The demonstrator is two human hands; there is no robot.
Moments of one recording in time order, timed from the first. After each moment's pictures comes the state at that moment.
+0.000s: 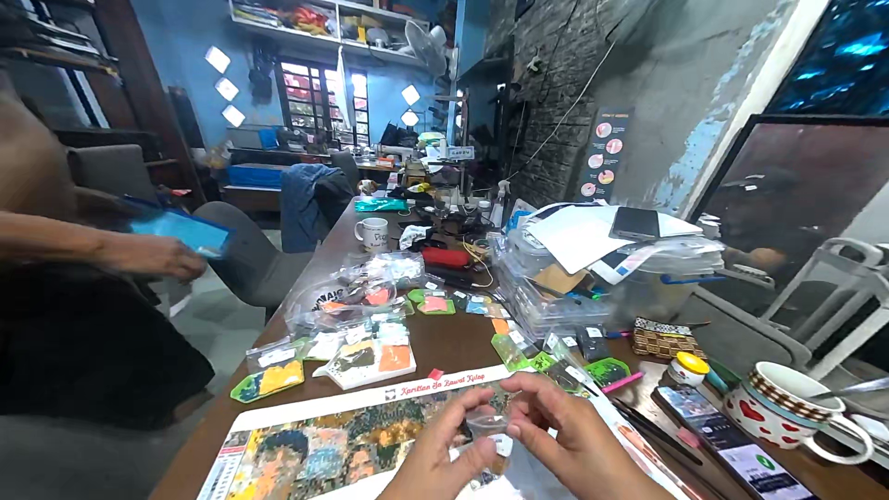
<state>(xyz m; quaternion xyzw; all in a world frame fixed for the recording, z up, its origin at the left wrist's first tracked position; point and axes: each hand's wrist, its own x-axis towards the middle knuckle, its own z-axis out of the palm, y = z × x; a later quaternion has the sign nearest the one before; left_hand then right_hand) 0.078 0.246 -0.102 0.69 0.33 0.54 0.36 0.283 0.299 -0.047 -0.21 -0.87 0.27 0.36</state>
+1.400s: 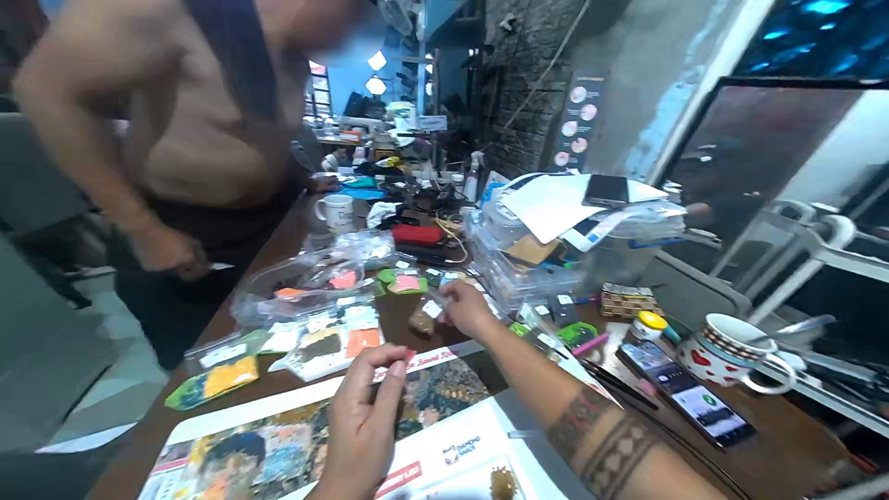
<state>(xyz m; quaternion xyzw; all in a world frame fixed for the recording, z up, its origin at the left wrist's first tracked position) 0.064 0.264 -0.105 0.57 0.41 0.70 0.15 0.194 0.428 -0.058 -0.52 -0.72 0.39 0.25</state>
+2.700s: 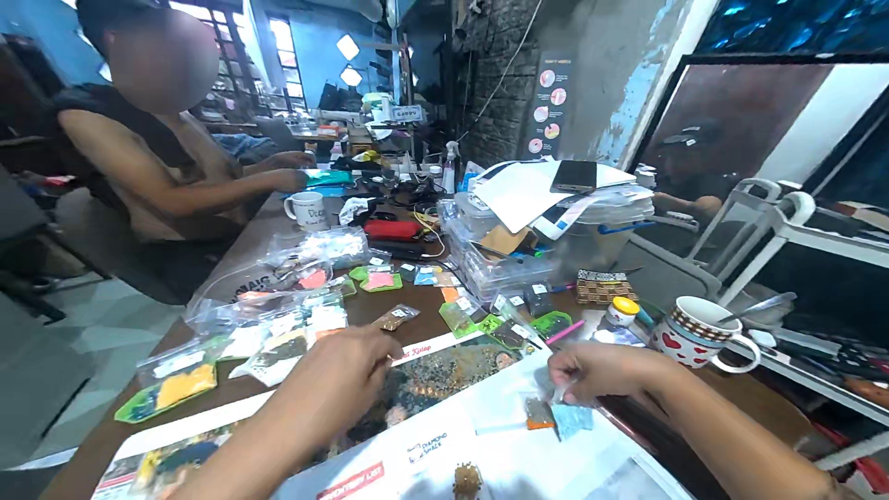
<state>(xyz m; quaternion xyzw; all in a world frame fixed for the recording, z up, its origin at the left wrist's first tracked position) 0.056 0.277 -0.024 0.80 0.56 0.20 0.07 0.415 0.374 -0.026 -0.41 -0.83 0.35 -0.14</state>
